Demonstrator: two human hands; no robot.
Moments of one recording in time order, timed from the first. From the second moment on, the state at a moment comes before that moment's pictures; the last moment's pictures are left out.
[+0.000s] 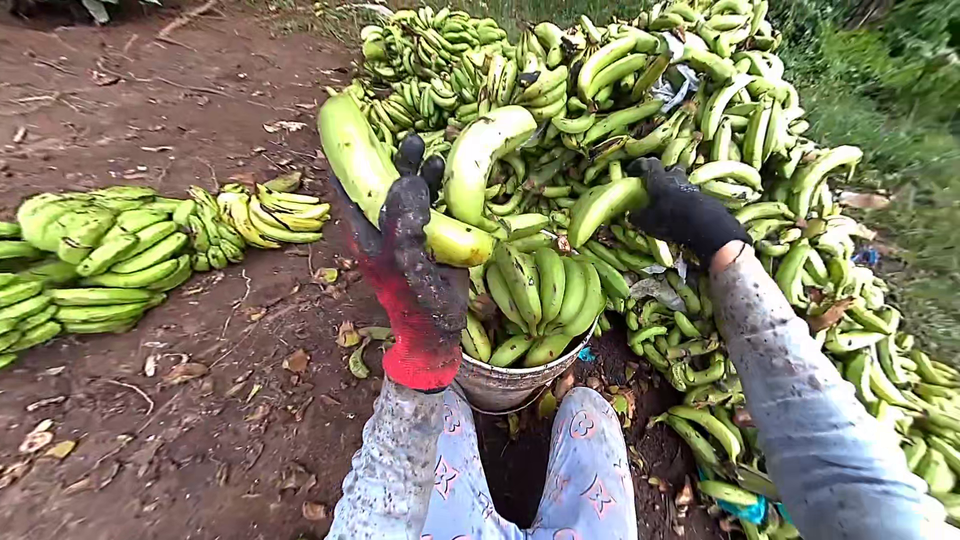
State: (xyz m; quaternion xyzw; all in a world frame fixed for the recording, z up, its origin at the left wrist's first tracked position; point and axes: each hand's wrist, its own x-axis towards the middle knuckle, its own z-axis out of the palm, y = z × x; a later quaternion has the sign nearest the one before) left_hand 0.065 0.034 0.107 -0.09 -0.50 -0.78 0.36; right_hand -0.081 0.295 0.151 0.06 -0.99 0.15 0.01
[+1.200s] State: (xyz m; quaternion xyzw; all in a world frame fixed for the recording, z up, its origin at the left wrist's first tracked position) left_hand 0.026 0.016 0.072 -0.11 -0.78 -0.58 0.21; right_hand -0.017 0.261 0.067 0.19 -0.88 0.44 0.06
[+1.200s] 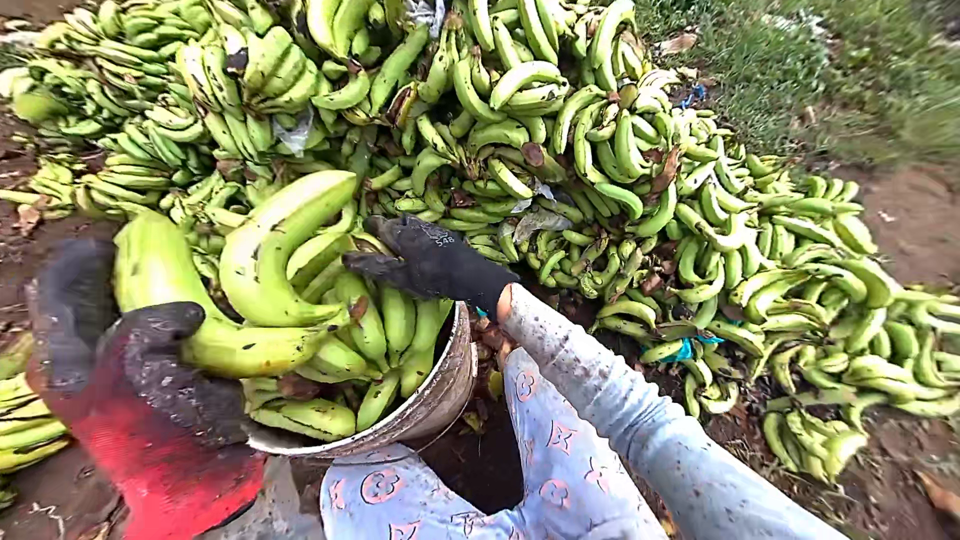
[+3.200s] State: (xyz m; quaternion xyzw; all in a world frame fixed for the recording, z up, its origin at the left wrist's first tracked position) left_hand 0.095 0.048 -0.009 0.01 -0.55 -0.65 0.53; right_hand 0.029 0.105 0.123 0.30 -0.93 0.16 0.16
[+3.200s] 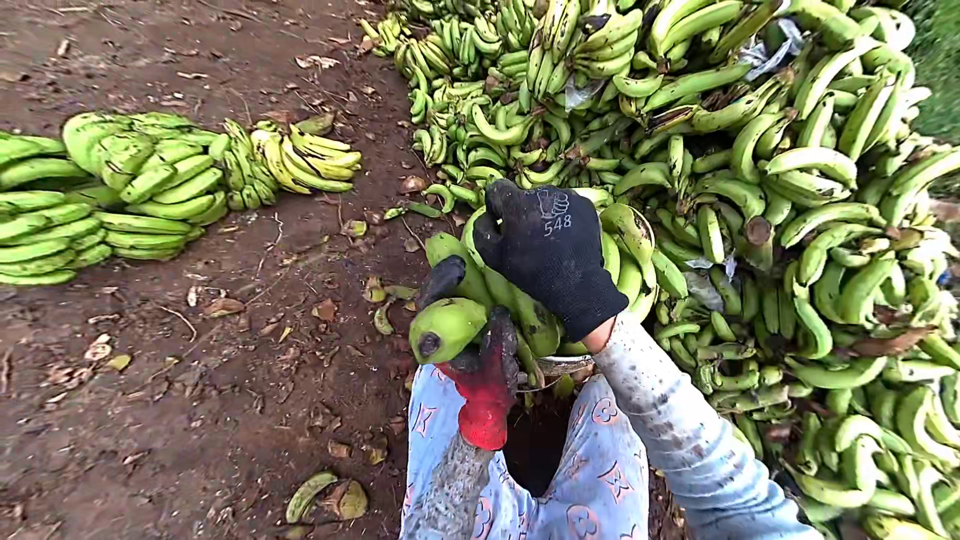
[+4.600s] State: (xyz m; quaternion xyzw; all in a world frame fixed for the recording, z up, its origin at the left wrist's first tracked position) left_hand -0.054 -0.002 0.123 -0.13 -0.96 -0.22 -0.10; right_hand 0.114 0.407 -0.144 -0.15 -0.88 0.42 0.15
